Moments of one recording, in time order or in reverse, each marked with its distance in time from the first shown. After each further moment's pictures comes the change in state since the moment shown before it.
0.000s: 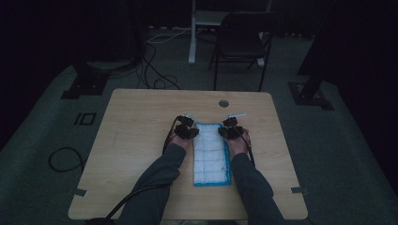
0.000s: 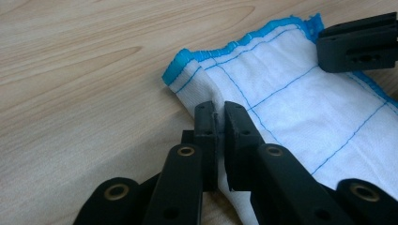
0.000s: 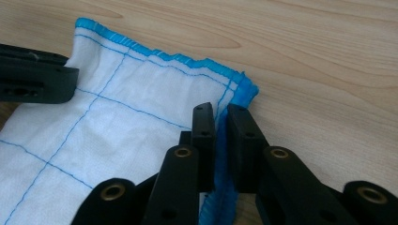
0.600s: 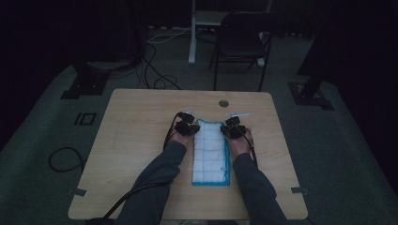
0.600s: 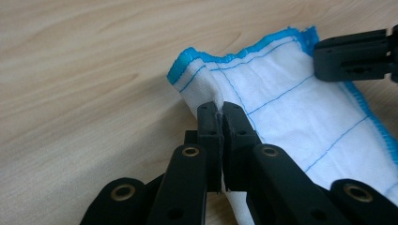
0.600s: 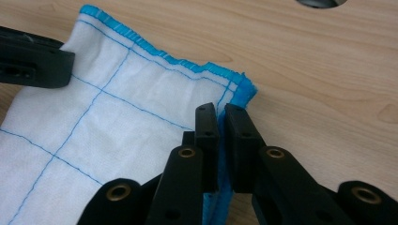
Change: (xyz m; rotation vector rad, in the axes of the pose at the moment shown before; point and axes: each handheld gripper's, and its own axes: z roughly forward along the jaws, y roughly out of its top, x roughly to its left) left arm -0.004 0.012 -0.015 -0.054 -0.026 0.004; right arm -0.004 0.002 -0.014 -0.044 0.002 -0.029
